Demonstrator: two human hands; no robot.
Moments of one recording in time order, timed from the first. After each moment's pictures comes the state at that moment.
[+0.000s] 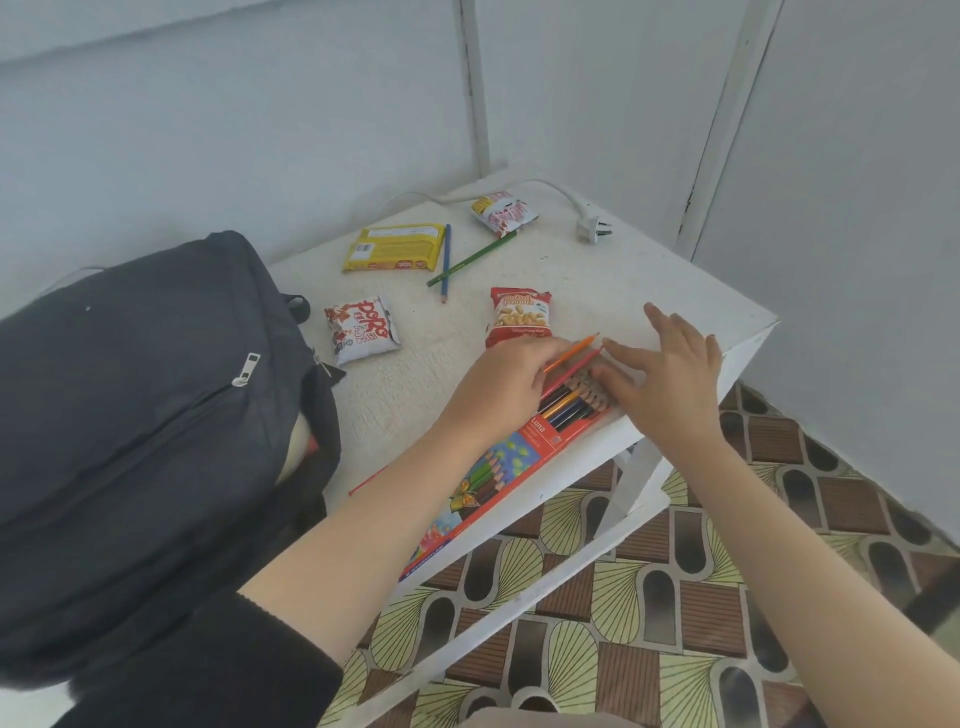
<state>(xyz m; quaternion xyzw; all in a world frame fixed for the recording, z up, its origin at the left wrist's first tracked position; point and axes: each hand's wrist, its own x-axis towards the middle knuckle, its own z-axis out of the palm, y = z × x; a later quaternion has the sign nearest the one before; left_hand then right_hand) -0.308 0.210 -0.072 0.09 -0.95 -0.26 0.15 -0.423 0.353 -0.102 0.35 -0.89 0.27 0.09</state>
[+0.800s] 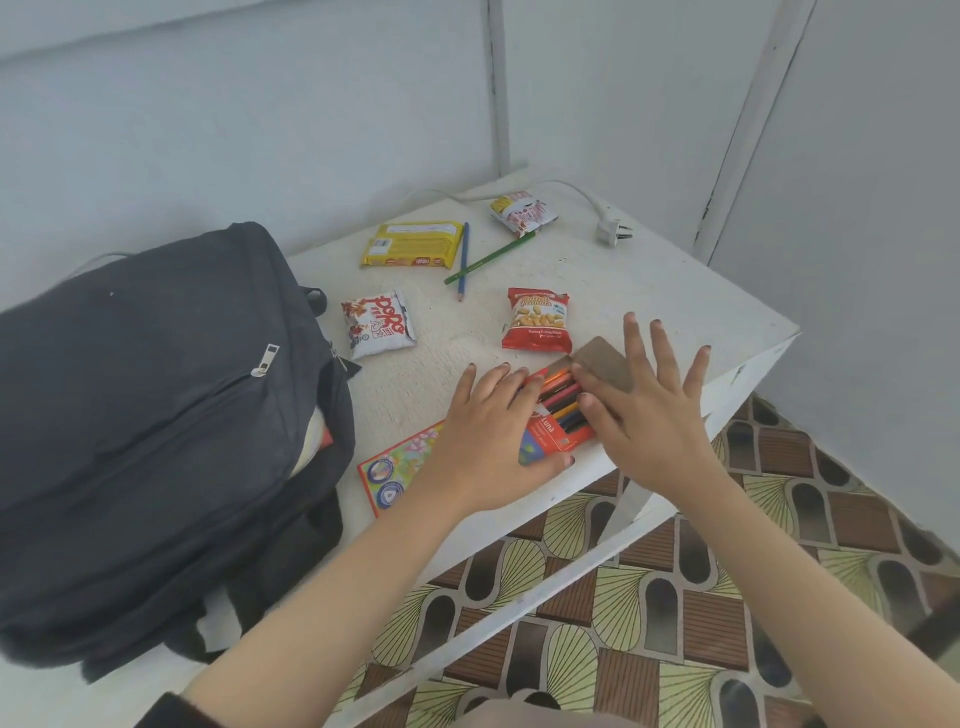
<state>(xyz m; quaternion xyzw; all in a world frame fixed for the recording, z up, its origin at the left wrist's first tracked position) -0.255 0.217 -0.096 0.14 -0.99 -0.05 0.08 -0.392 0.351 -0.108 0.46 -0.87 0.15 0.09</state>
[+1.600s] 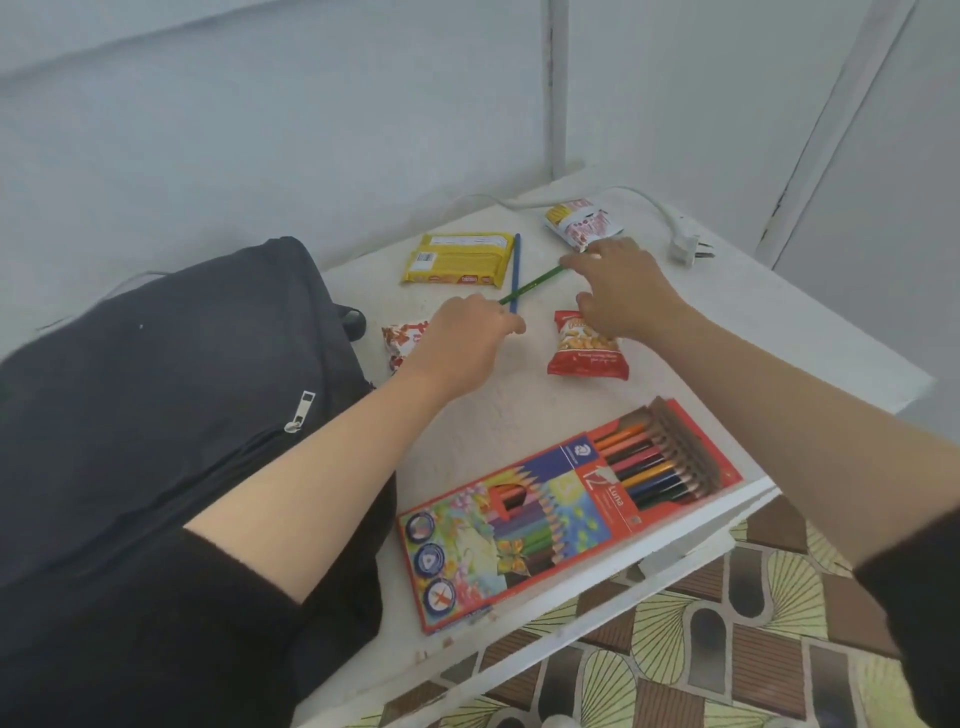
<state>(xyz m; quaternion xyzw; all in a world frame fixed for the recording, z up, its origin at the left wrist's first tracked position) -0.313 0.073 -0.054 0.15 -0.99 0.05 0.05 -0.487 0.170 -0.059 0.51 -0.85 0.08 0.04</state>
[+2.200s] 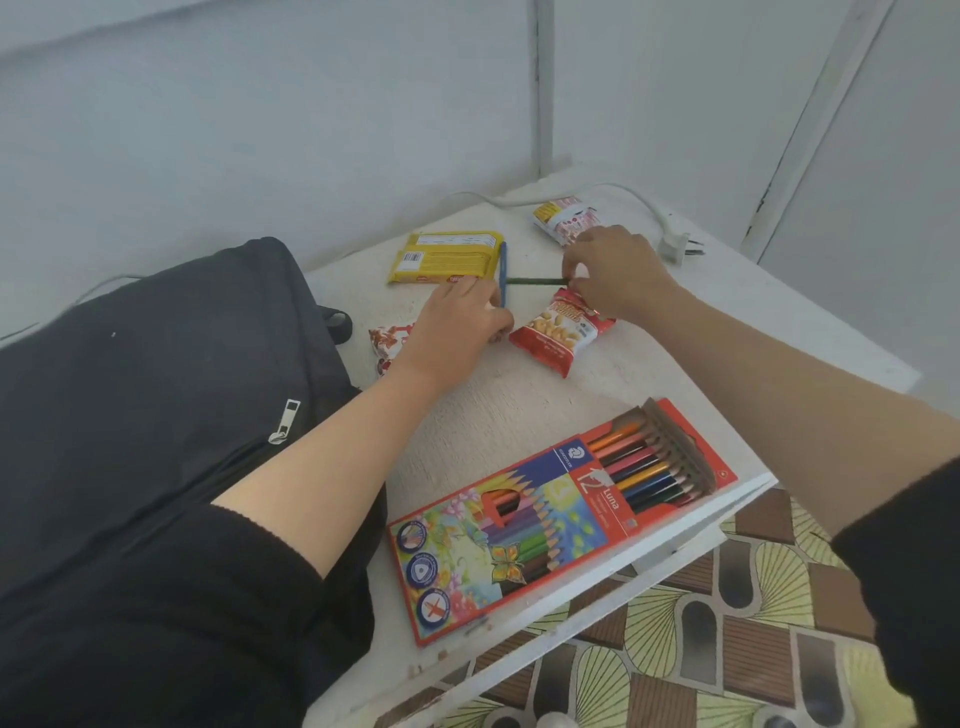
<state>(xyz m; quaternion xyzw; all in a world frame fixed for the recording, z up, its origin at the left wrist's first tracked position) -0.322 0.052 -0.071 0.06 -0.98 0.09 0.17 -0.502 0.158 -0.052 0.52 -0.85 0.08 0.04</state>
